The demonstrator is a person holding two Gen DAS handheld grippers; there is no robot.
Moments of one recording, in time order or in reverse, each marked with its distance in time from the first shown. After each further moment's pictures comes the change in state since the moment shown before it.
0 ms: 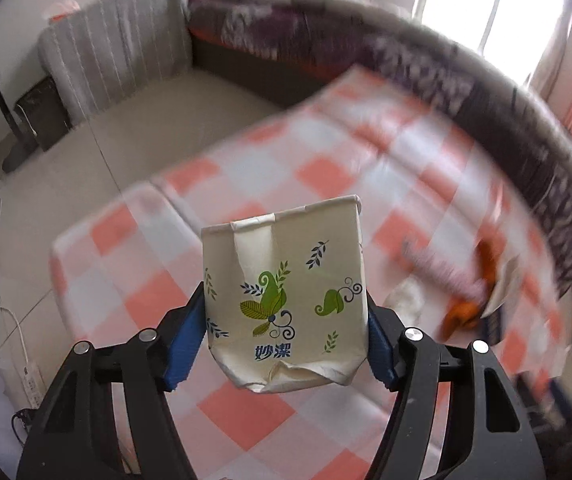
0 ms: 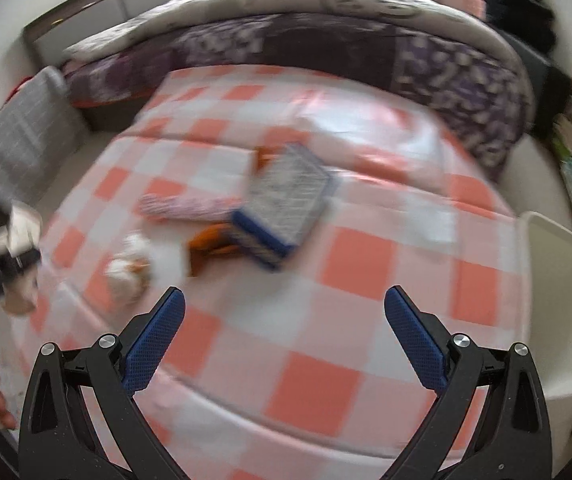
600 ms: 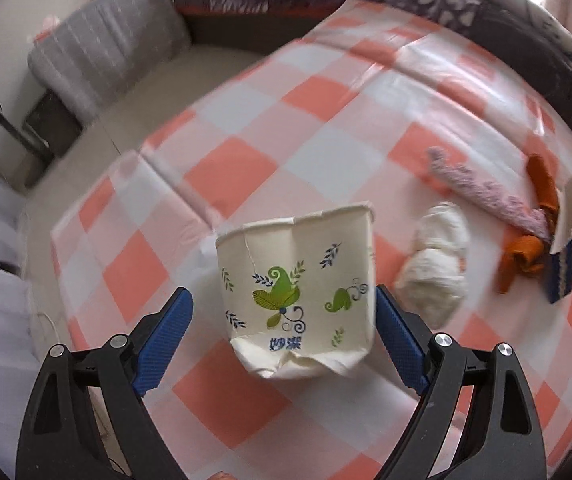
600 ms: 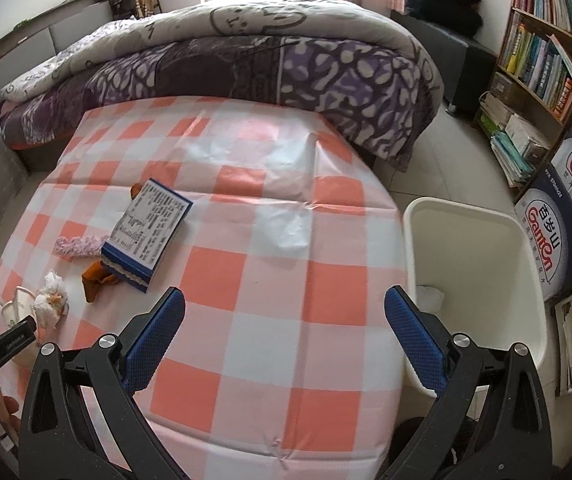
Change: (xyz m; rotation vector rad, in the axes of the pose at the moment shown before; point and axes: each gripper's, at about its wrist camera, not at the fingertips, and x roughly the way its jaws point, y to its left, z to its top) left arm 0.079 -0.040 -0.032 0.141 0.190 0.175; right arm -0.033 -0.094 -0.001 0.154 -0.046 -0.236
